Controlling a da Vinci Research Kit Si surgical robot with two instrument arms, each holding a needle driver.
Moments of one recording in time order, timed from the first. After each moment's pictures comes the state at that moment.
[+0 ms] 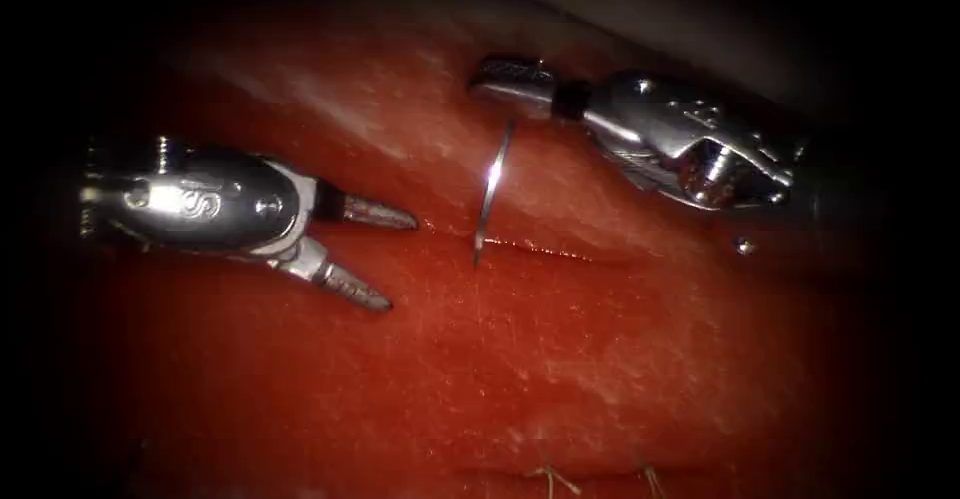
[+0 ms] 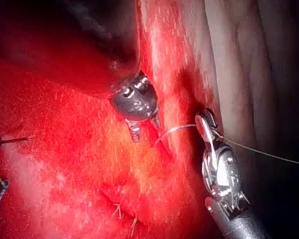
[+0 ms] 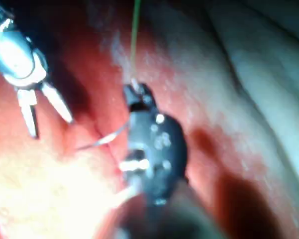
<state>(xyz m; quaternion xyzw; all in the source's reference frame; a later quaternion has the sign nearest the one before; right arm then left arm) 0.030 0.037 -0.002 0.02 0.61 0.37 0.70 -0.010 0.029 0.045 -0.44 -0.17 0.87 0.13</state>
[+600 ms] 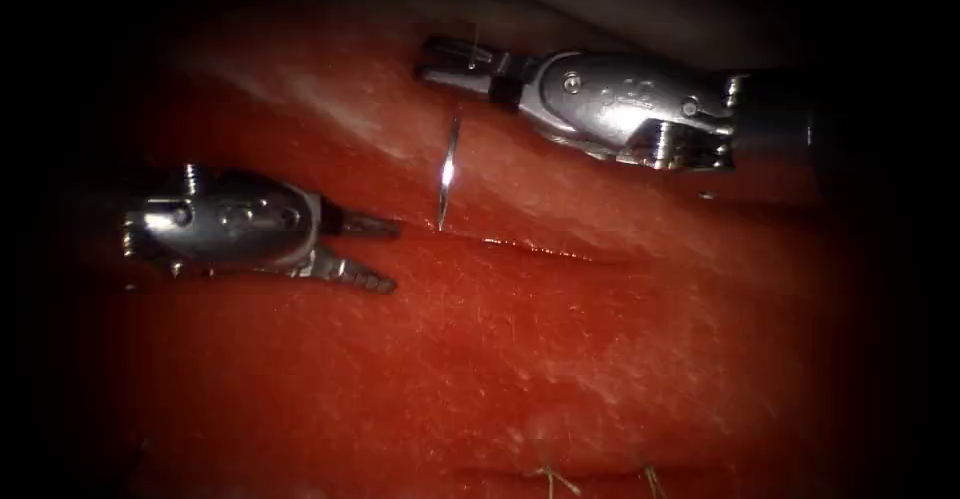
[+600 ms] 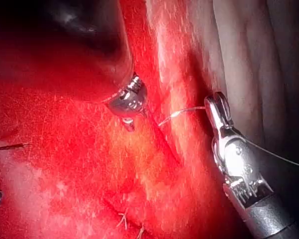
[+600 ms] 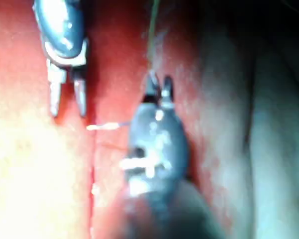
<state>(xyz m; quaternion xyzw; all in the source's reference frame) 0.033 0.038 0.000 -0.08 0.64 0.24 0.73 -0.010 0.026 0.051 -0.37 -0.19 0.89 0.20</state>
